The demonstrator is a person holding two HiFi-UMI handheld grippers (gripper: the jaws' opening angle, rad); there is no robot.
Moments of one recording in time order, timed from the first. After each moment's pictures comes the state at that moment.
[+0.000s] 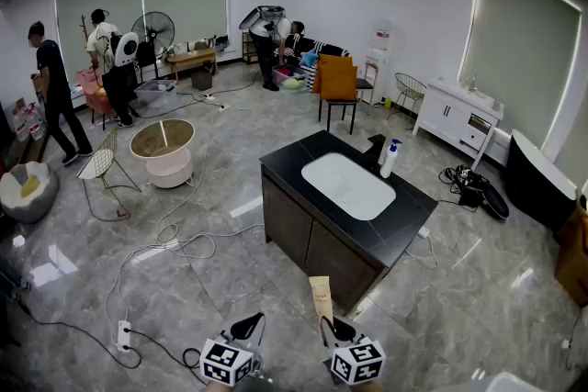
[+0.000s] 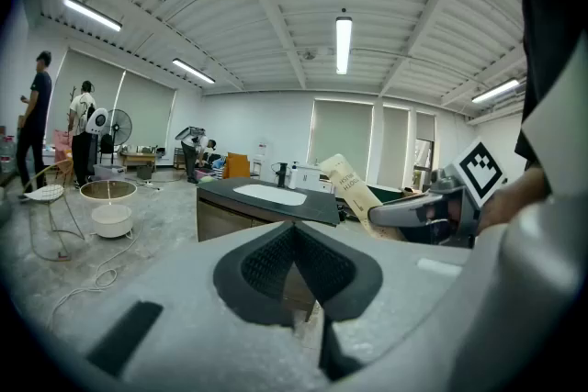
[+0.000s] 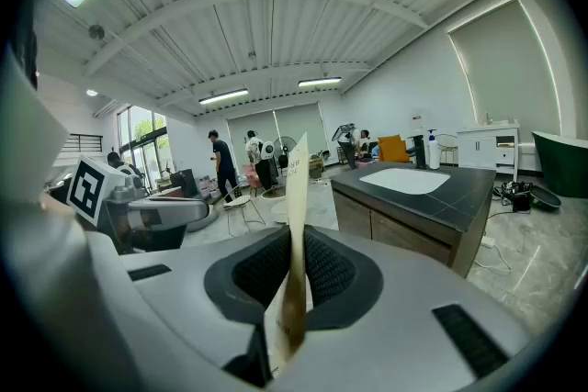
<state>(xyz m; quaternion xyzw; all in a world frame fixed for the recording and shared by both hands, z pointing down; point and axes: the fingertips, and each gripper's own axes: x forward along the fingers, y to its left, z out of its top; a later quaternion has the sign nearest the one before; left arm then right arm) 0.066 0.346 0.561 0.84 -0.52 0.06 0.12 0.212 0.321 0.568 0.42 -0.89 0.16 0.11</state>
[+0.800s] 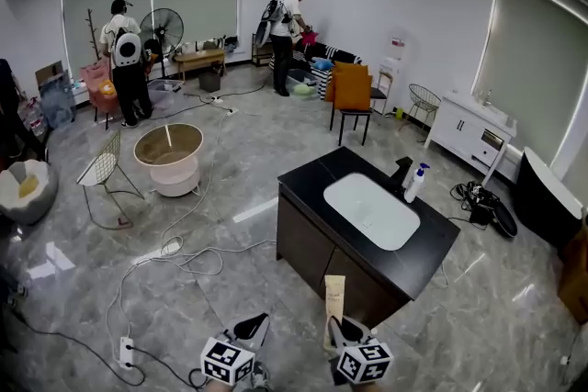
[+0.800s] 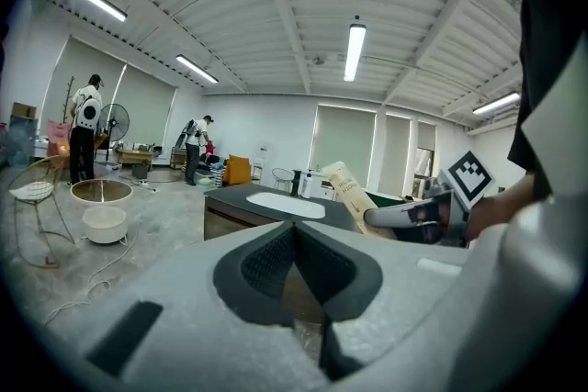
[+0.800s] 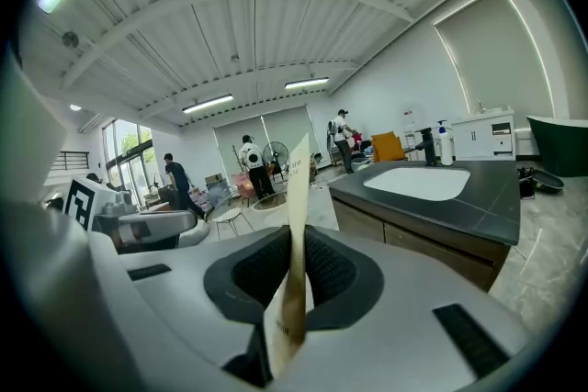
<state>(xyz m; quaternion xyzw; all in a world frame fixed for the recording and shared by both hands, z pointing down) -0.029 0.231 0.559 0.85 -0.51 0.04 0.12 0.131 0.198 0.568 0.45 -0.87 0.19 0.08</state>
